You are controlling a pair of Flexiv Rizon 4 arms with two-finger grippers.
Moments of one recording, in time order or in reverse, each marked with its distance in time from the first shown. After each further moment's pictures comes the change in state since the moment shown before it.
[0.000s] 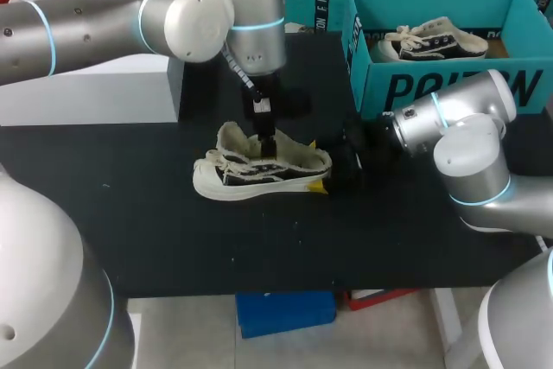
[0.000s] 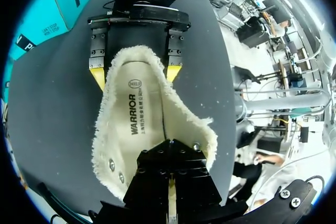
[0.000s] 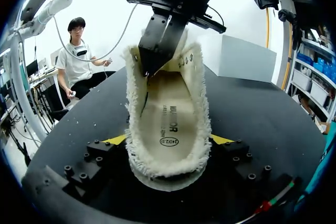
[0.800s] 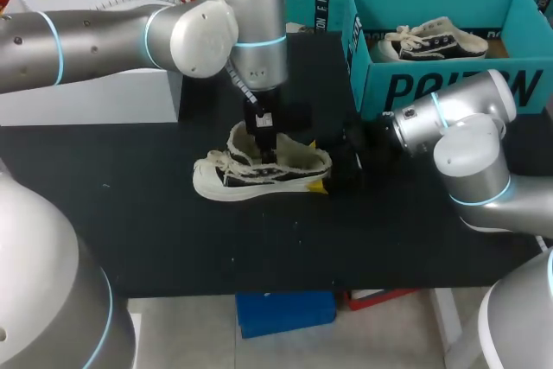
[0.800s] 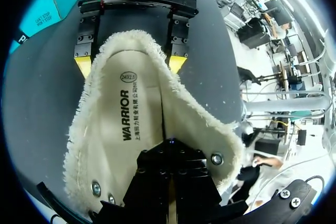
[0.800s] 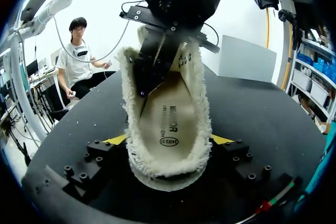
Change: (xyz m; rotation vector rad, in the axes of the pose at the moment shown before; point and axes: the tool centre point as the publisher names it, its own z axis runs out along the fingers) left arm -0.002 0.001 0.028 -0.009 0.021 -0.028; right arm 0.000 0.000 0.000 0.000 0.000 0.000
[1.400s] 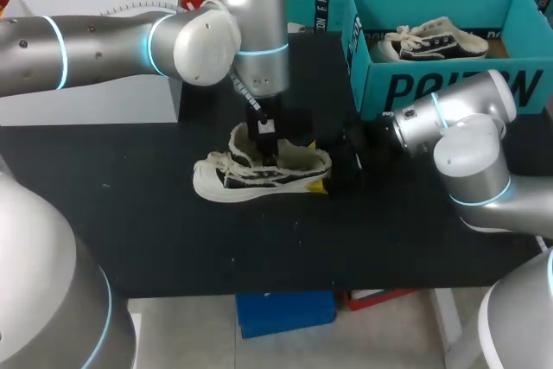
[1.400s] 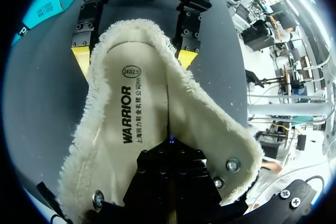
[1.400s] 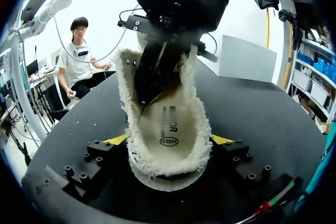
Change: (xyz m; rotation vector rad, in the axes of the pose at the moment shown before) left arm -0.005 0.000 0.014 -0.012 -0.015 -0.041; right arm 0.000 0.000 0.000 0.000 0.000 -0.001
